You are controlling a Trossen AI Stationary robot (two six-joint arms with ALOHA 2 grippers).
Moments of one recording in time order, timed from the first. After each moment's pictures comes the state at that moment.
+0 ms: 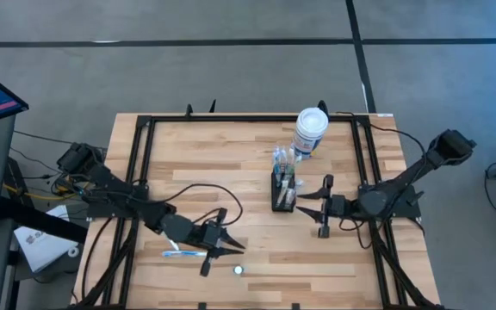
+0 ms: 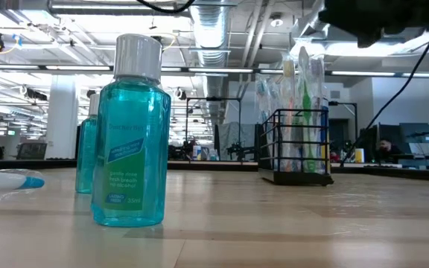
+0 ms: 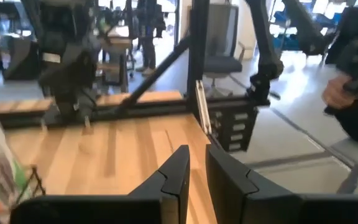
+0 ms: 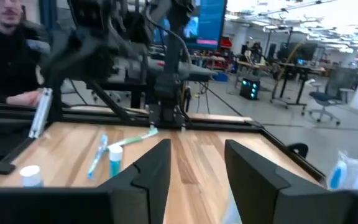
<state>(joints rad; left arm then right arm) -0.55 1.49 0.84 0.52 -0.30 -0.09 0.59 1.07 0.30 0.82 0.73 -0.14</state>
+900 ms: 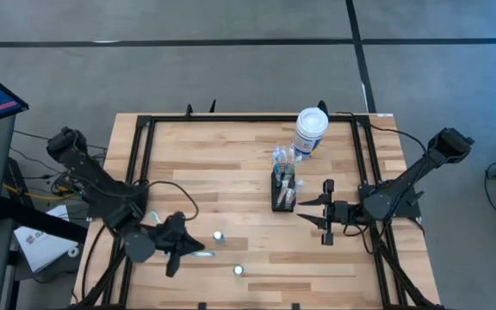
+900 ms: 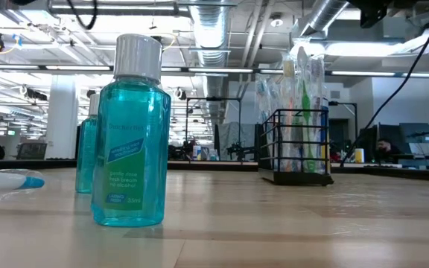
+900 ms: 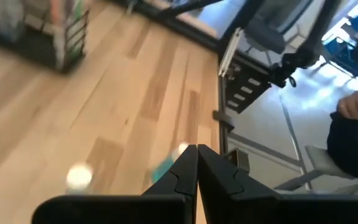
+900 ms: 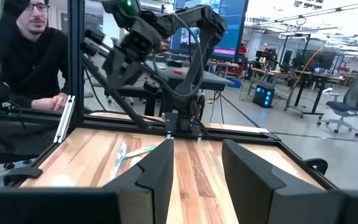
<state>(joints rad) -0.82 1.20 0.84 -0.18 -0.64 -0.87 0.66 1.07 0.37 0.76 0.73 -0.17</state>
